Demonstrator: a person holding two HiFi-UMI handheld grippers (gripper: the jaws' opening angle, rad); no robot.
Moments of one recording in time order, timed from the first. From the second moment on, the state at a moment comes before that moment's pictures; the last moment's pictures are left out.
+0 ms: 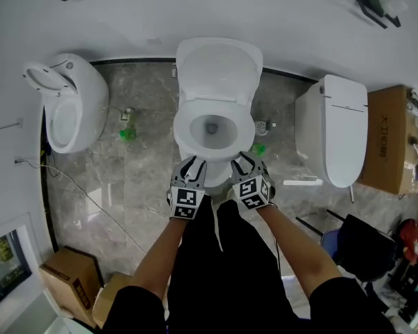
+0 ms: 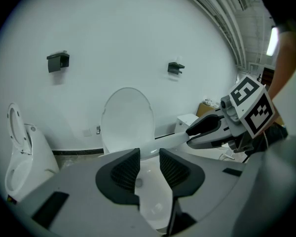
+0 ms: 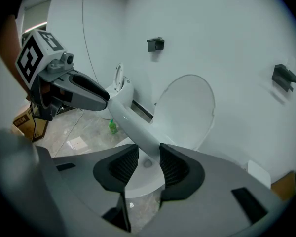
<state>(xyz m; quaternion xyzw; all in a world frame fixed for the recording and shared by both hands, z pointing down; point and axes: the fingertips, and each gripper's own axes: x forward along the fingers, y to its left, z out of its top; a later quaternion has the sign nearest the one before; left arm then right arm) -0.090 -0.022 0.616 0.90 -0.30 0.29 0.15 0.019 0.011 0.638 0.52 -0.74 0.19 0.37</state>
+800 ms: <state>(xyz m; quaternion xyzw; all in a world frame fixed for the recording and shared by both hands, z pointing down) -0.111 0.018 0.655 0.89 -0.30 0.30 0.17 -0.001 0.049 0.673 0.54 -0.74 0.17 0.37</state>
